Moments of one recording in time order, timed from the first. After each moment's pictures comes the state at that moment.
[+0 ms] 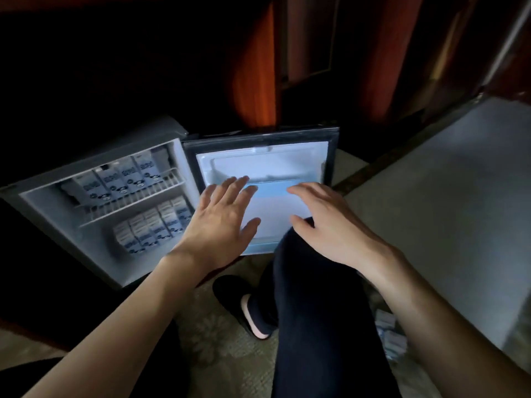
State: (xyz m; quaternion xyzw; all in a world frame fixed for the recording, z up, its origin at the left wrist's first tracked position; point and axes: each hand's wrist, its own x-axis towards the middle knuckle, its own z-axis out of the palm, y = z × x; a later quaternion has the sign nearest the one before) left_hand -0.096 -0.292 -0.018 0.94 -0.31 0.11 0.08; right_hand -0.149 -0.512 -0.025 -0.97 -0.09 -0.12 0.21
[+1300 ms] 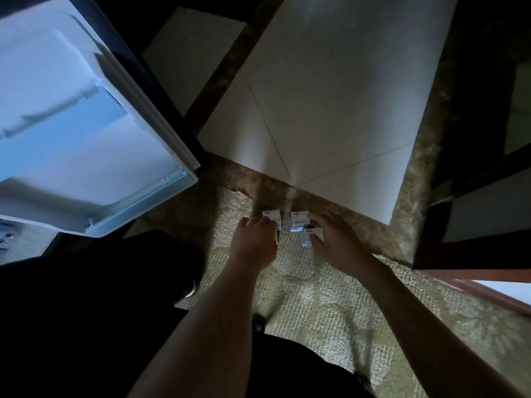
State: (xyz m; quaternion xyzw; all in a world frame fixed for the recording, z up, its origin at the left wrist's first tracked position) left_hand -0.144 -0.543 -0.311 0.85 -0.49 -0.18 -0.05; right_hand -0.294 -0.693 -0.339 -0.89 0.25 0.03 0.37
